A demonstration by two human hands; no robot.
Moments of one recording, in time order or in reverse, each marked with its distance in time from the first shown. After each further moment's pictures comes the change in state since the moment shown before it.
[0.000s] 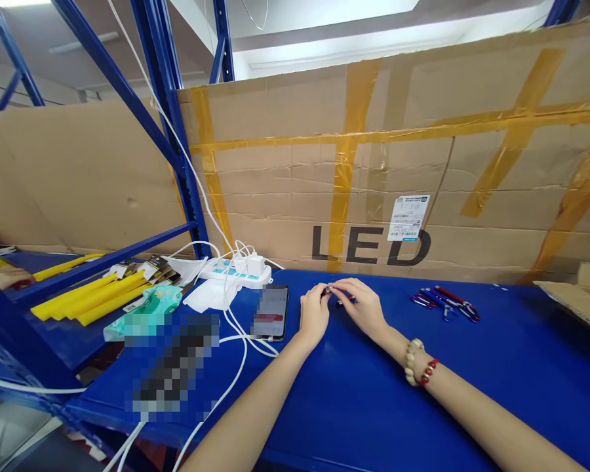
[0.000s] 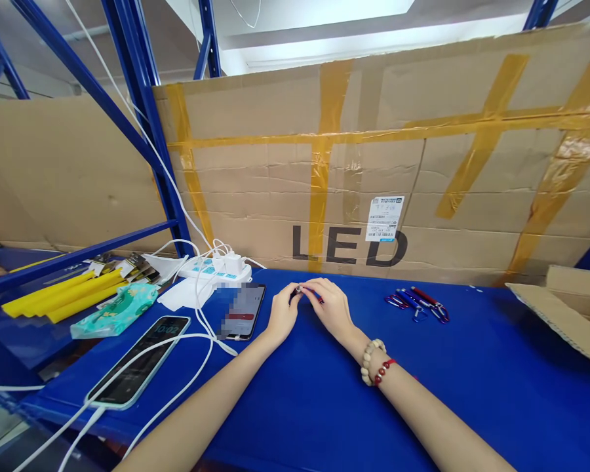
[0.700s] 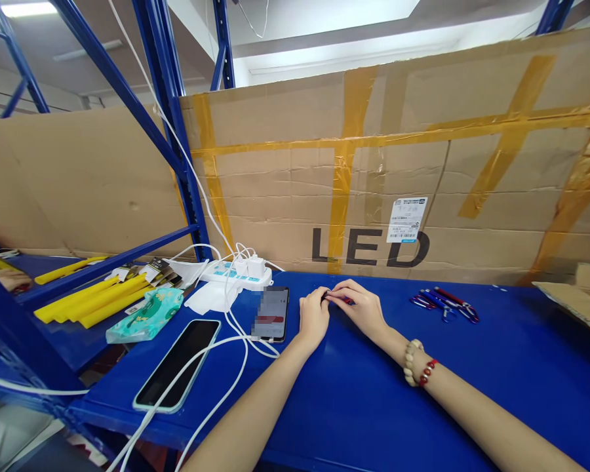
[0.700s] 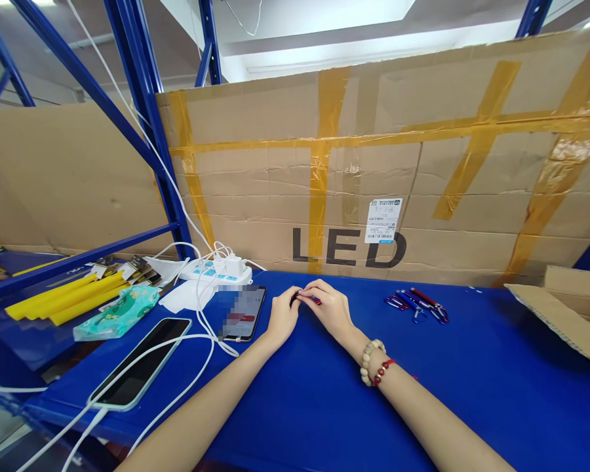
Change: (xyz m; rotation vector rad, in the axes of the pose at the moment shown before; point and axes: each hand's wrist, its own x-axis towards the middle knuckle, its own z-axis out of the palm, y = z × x) left_hand -0.003 0.007 -0.005 0.085 -0.037 -0.034; right_hand 0.001 -0.009 -0.005 0.017 -0.133 0.082
